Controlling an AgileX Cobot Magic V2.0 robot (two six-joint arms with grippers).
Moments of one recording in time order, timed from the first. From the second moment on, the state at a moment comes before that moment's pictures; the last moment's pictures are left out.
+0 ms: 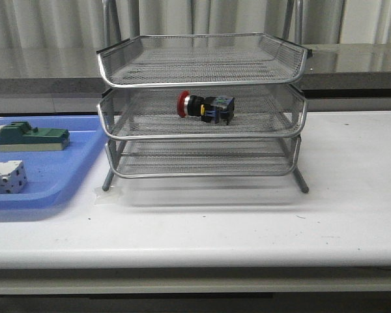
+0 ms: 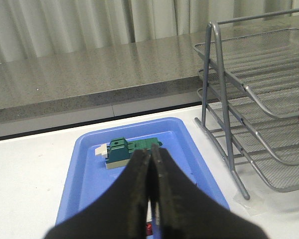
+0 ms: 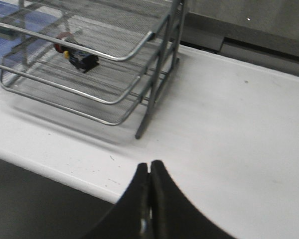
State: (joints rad) left arm -0.10 0.38 -0.27 -0.50 0.08 0.56; right arm 0.04 0.39 -0.48 0.39 0.58 -0.51
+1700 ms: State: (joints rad) left arm -0.10 0.38 -0.27 -0.50 0.08 0.56; right arm 0.11 -0.01 0.03 -0.06 0.11 0.10
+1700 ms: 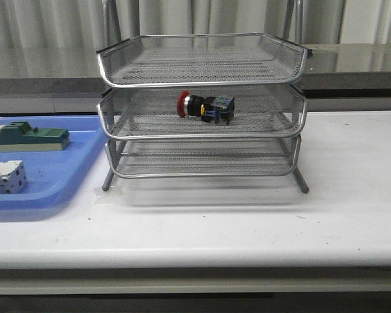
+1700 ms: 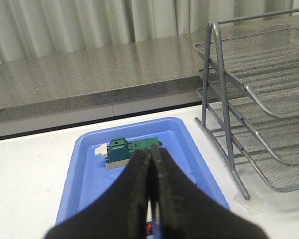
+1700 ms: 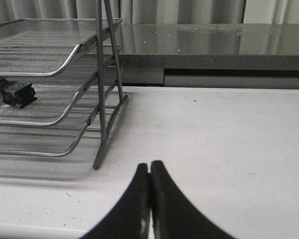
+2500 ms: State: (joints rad) left arm -0.10 0.38 -0.27 -0.48 0.06 0.56; right arm 0.11 -0.01 0.03 -0.06 0.11 0.10
